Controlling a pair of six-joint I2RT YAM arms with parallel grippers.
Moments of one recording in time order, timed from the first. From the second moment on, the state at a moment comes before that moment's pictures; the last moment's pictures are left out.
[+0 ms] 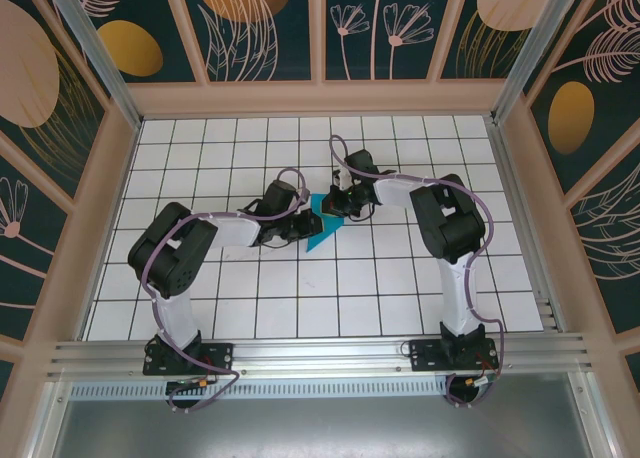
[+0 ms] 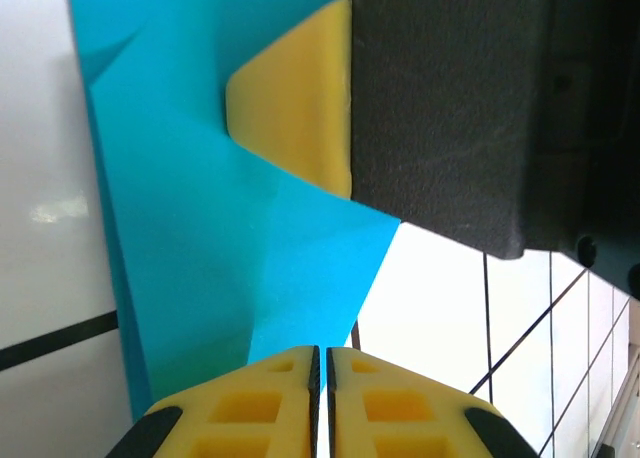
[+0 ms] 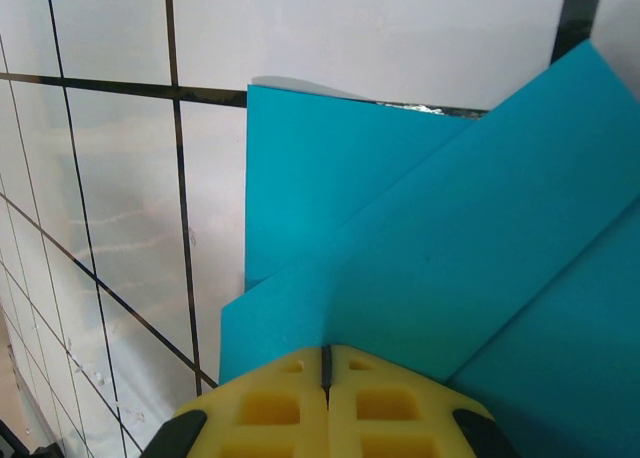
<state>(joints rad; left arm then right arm) -0.60 1.87 0.91 0.15 0.45 -0.78 0.49 2.13 1.34 -0.27 -0.58 0.57</state>
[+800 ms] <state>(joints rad) -0.60 1.88 0.97 0.07 0.38 -0.63 0.49 2.13 1.35 -0.28 -0.58 0.57</state>
